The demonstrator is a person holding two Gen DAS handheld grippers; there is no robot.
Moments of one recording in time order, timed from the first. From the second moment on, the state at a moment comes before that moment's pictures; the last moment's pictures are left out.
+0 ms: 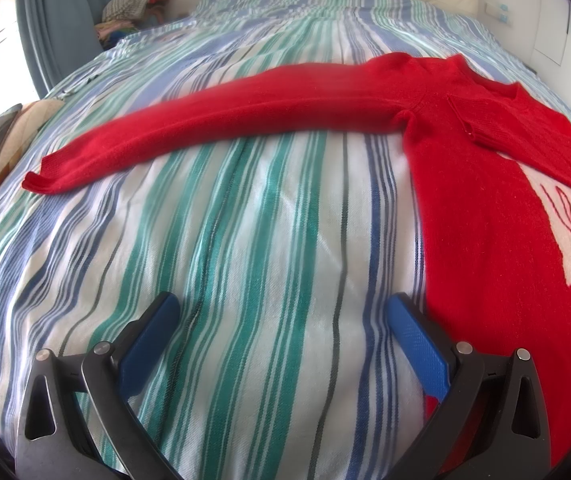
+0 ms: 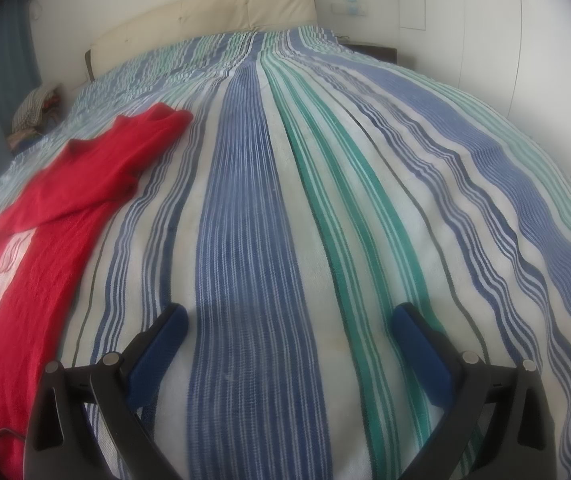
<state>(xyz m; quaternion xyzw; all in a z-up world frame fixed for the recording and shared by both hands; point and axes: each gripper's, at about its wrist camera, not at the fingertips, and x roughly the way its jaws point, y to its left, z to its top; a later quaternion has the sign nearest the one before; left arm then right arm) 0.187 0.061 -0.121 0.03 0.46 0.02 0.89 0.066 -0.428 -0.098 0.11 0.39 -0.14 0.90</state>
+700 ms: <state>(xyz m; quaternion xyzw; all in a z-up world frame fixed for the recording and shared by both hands) 0.179 0.176 -0.084 -0.26 0.42 -0.01 0.87 0.066 -0.428 -0.098 0.11 0.39 -0.14 0.90</state>
